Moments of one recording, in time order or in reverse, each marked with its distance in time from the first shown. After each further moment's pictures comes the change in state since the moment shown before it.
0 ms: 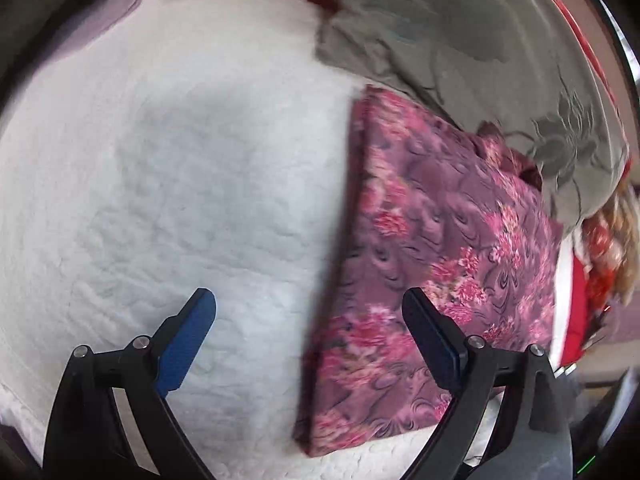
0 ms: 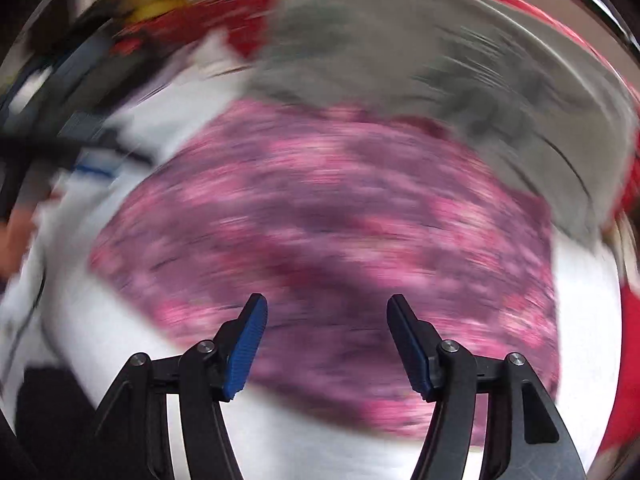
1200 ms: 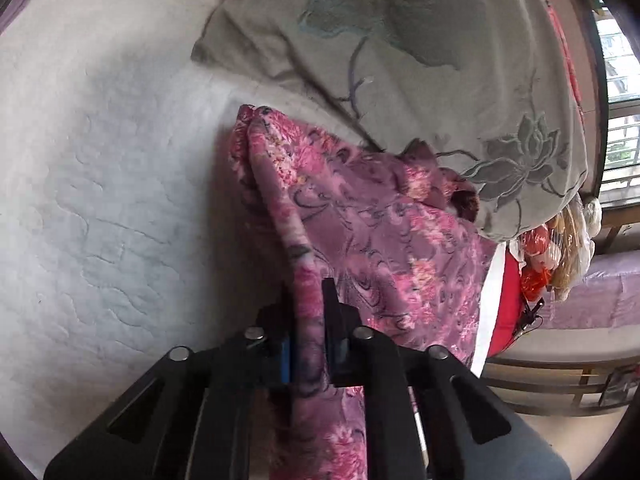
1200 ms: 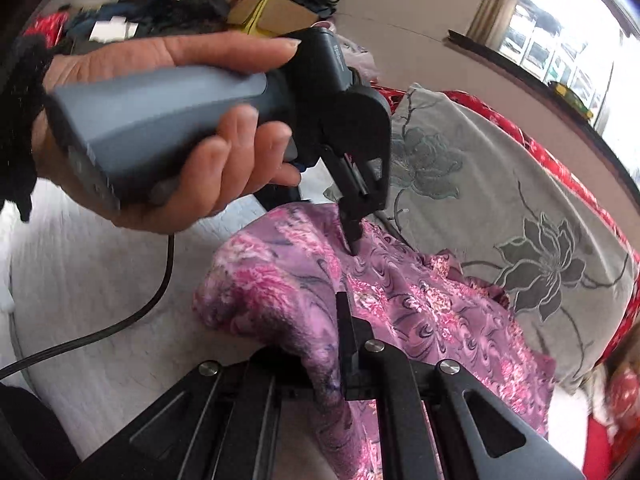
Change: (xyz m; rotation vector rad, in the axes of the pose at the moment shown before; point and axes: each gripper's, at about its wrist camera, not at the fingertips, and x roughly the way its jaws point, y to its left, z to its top) left arm 0.038 -0.077 0.054 0.000 0.139 -0.260; right arm 0.003 0.121 0.026 -0.267 -0.364 -0.116
